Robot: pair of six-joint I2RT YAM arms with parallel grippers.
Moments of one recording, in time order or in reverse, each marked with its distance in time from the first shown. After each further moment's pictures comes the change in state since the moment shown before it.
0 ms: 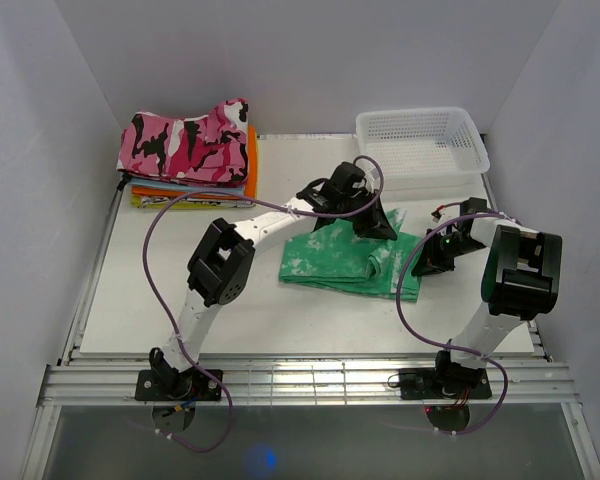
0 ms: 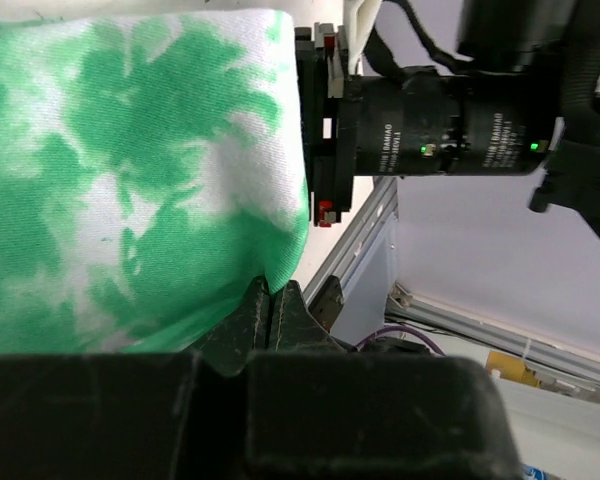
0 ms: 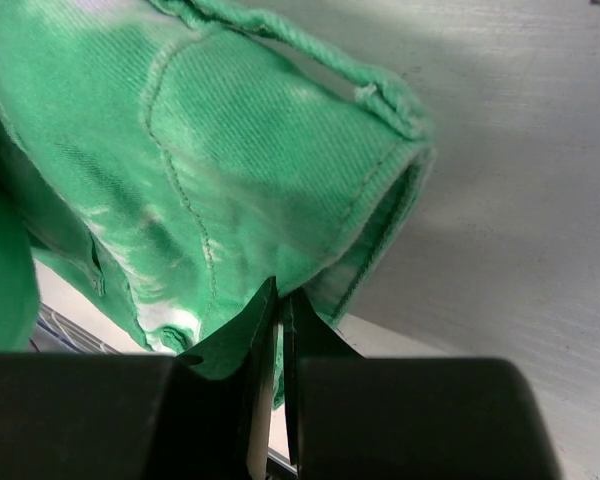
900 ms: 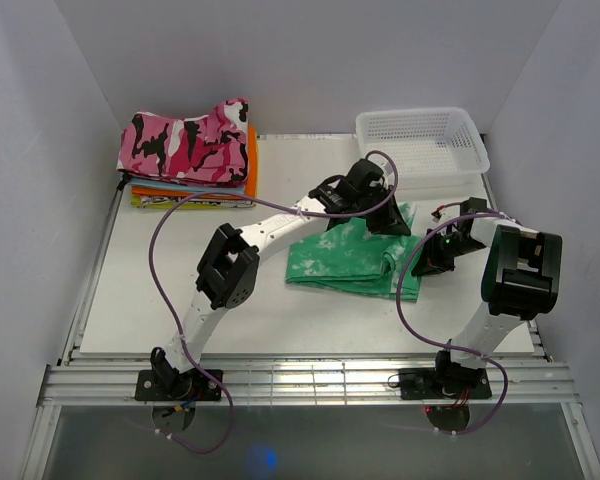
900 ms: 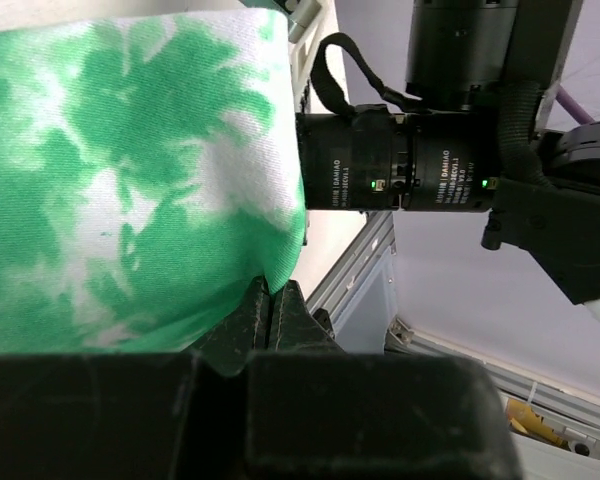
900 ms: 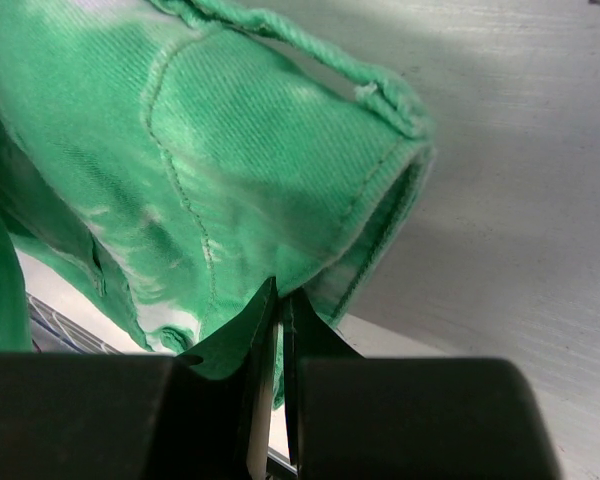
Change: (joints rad) left arm -0.073 0.052 0.176 -0.128 -0.160 -0.013; right arm 0.000 0.002 0.000 0.000 0.000 0.002
